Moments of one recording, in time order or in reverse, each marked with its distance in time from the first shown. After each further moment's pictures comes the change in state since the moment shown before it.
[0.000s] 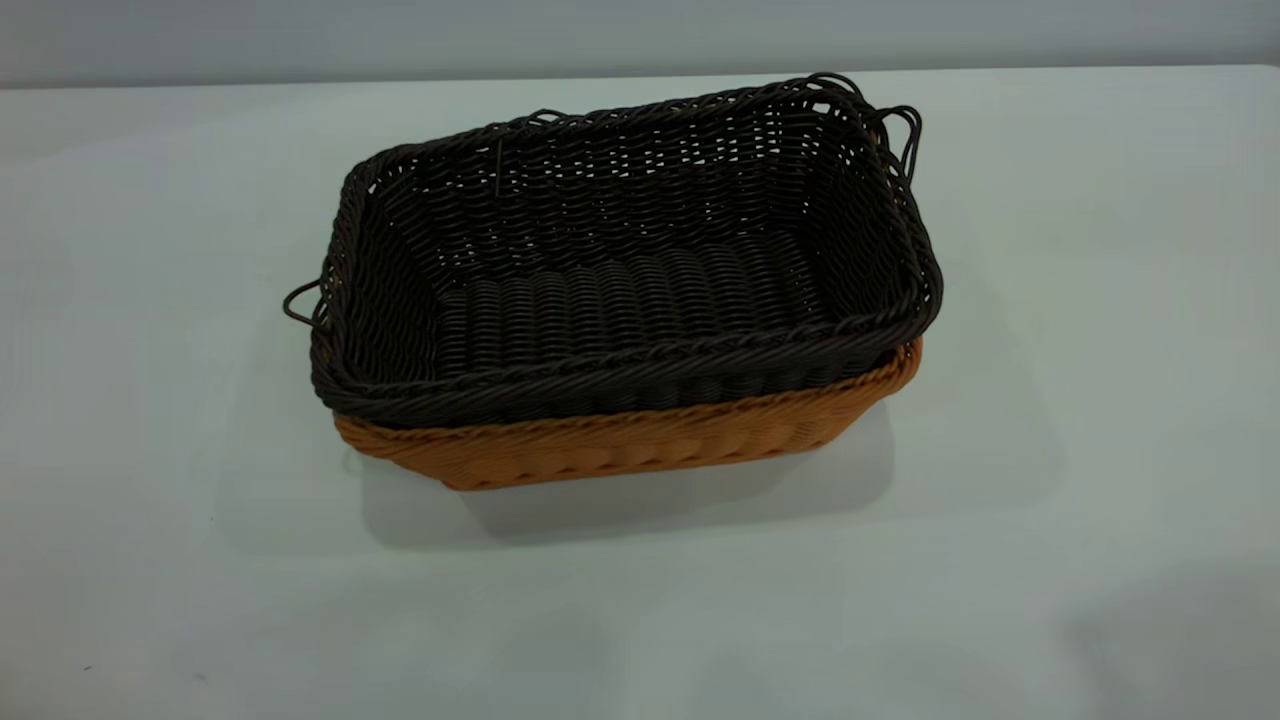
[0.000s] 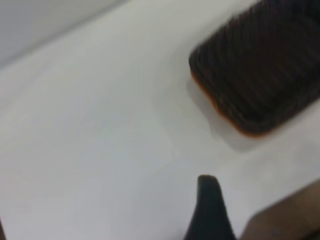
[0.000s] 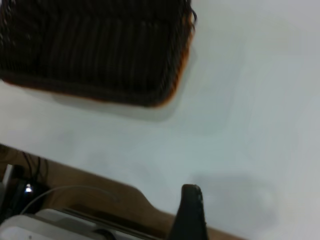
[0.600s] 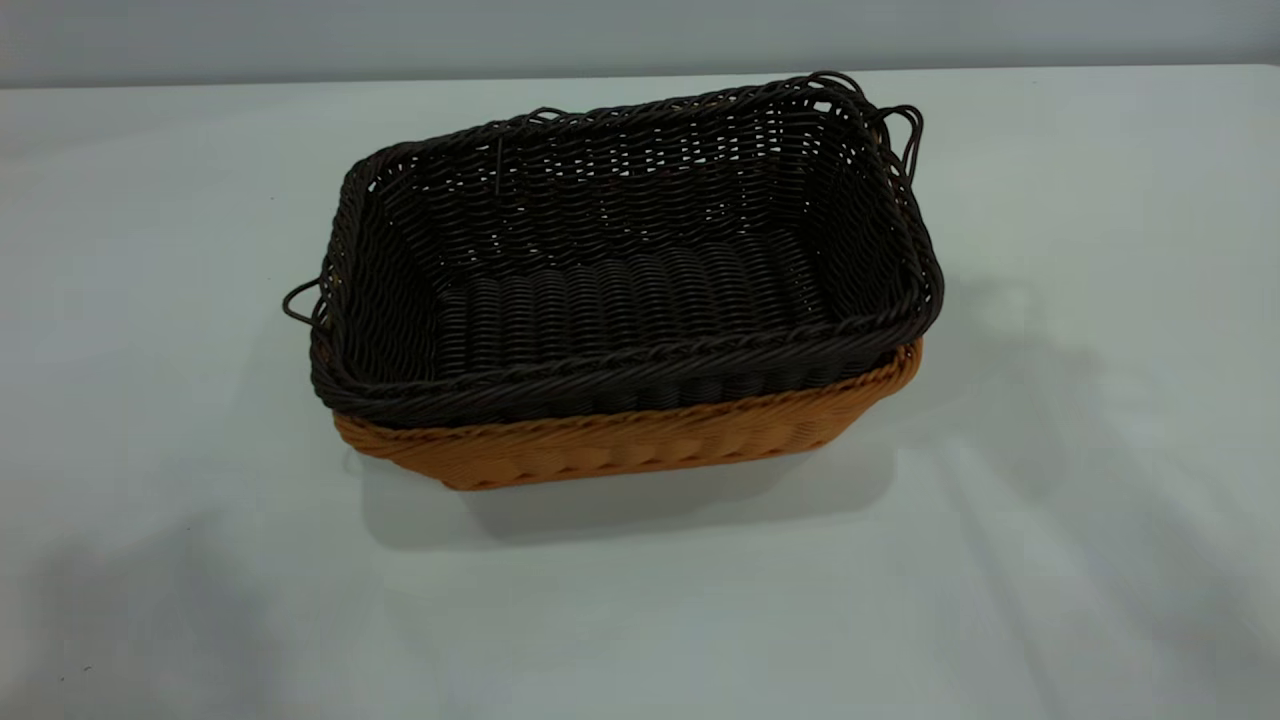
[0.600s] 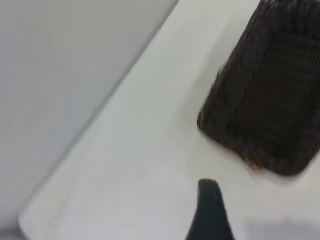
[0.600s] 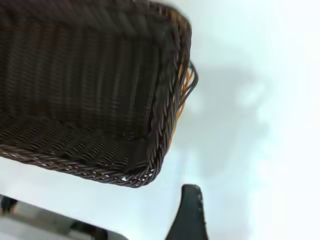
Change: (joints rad) left arm 0.000 0.305 -0.327 -0.059 -0.022 0.432; right arm 0.000 0.719 -0.480 -0.022 -0.024 -0.020
